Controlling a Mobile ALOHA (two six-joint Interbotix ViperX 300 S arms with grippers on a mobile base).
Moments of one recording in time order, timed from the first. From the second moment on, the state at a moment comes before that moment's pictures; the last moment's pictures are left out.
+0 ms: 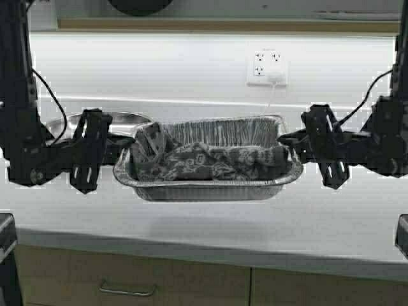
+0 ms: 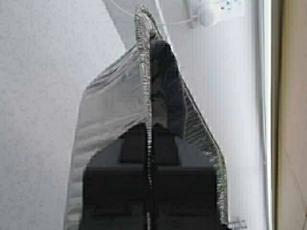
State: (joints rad) left arm -0.22 0.76 0.82 0.36 -1.56 -1.23; right arm 0.12 0.70 0.87 -0.55 -1.49 1.18
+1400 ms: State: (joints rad) left arm -0.23 -0.20 0.66 0.57 -0.68 -1.52; right arm 0.22 -0.32 0.87 -0.48 -0.72 1.48
